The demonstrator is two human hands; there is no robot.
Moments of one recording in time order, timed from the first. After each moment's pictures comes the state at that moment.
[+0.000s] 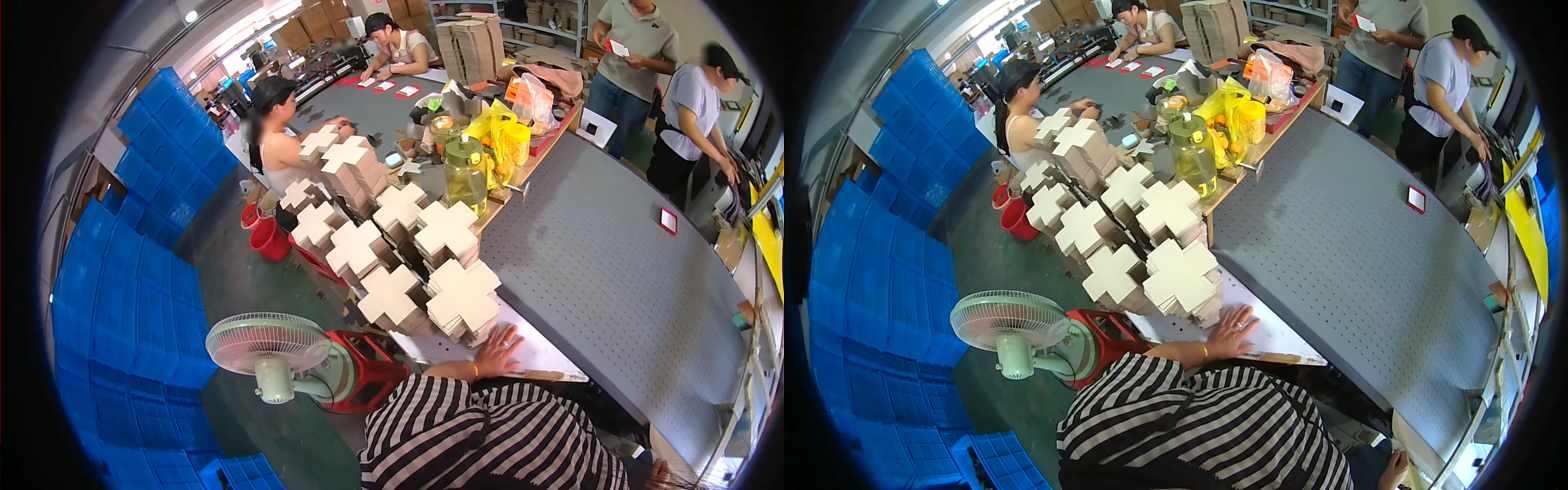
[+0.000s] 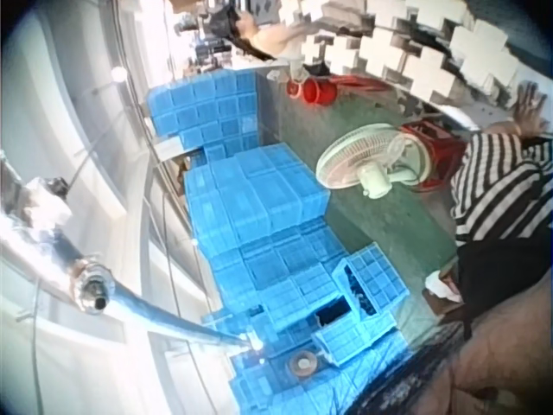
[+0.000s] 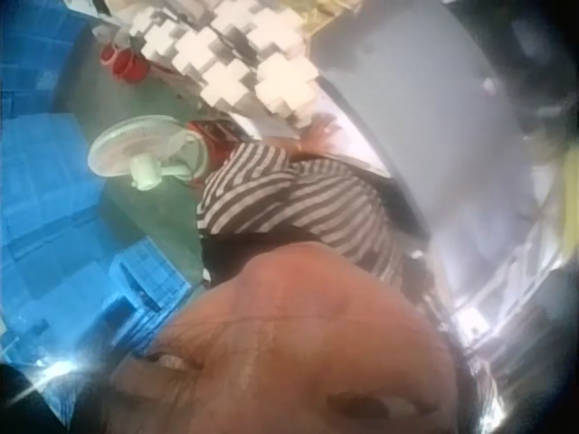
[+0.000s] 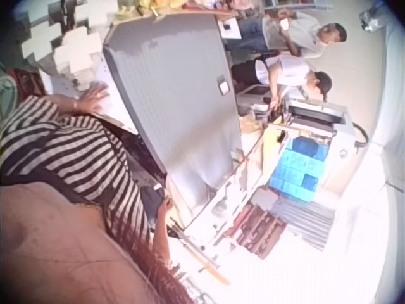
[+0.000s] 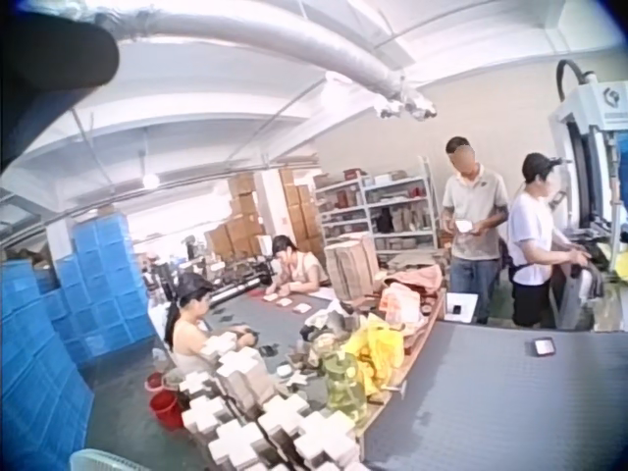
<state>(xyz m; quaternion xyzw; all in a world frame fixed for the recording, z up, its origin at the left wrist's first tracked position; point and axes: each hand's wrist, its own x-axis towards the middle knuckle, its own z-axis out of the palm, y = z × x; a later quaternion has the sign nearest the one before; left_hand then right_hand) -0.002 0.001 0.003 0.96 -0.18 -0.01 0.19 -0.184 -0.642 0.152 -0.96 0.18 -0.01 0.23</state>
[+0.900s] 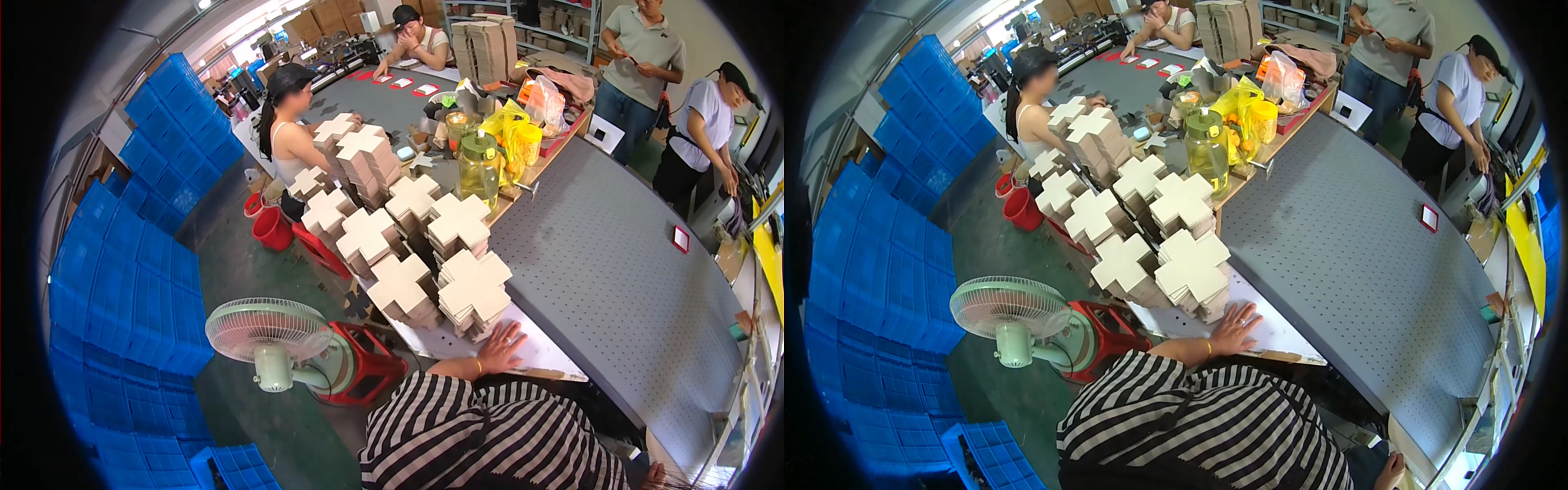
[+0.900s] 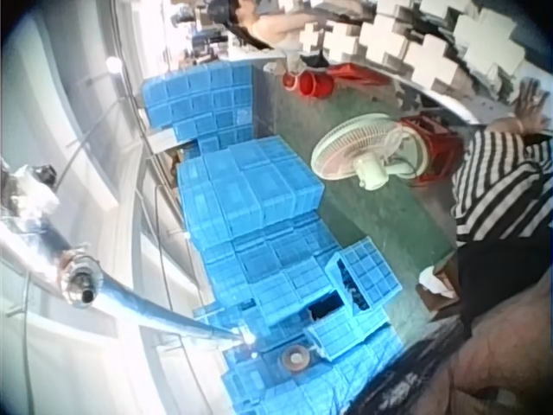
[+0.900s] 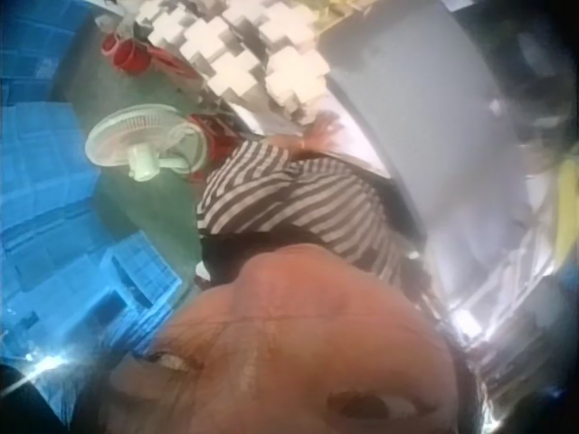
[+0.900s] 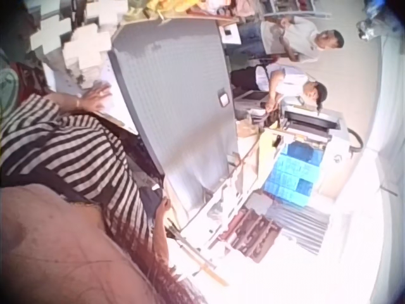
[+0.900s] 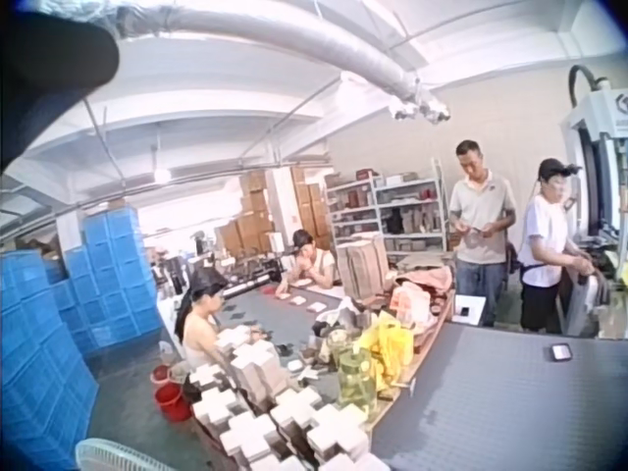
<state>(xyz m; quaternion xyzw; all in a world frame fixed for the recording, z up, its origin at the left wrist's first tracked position) -0.004 -0.002 -0.007 0.96 -0.18 0.03 0.21 -0.180 -0.647 0.149 -0.95 0.17 0.02 0.25</state>
